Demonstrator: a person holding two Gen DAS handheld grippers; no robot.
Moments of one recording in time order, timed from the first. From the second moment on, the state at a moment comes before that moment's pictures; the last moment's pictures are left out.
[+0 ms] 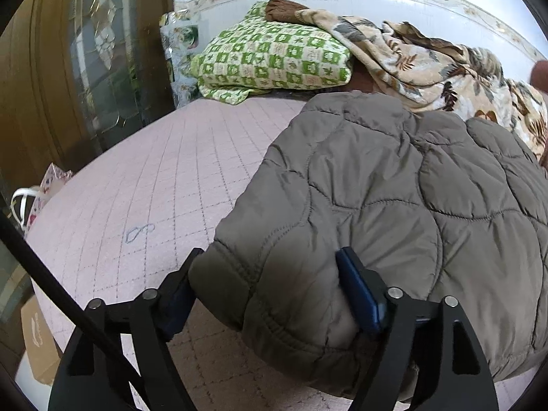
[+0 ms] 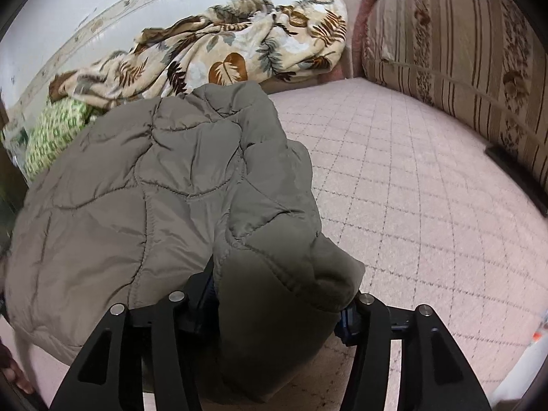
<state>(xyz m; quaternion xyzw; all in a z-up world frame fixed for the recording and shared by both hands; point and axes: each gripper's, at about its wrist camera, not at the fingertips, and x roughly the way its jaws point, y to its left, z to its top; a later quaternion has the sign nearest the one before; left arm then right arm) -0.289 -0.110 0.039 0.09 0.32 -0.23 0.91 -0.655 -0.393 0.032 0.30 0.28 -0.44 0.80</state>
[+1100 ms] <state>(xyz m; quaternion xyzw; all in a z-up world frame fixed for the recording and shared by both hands) -0.355 -0.155 0.080 0.14 0.26 -0.36 0.89 -0.592 -0.314 0.096 0.17 0.22 -0.34 0.90</state>
